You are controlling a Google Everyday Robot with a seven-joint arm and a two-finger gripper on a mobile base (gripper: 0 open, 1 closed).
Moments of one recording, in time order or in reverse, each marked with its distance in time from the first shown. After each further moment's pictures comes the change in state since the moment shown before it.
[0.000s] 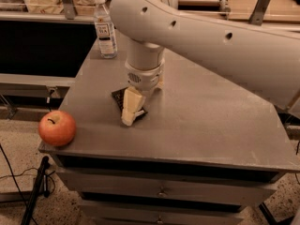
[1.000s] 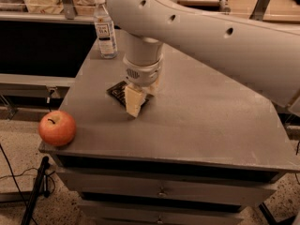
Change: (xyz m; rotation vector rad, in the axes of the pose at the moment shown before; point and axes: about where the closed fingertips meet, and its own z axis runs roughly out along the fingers) arm -0.001 0.000 -0.011 0.002 -0.003 -0.001
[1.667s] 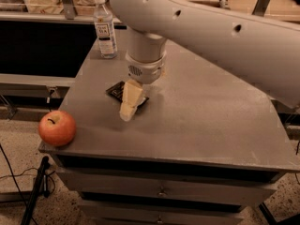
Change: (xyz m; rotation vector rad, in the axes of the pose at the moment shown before) arm 0.000 0.000 -0.013 0.009 -0.025 -0.002
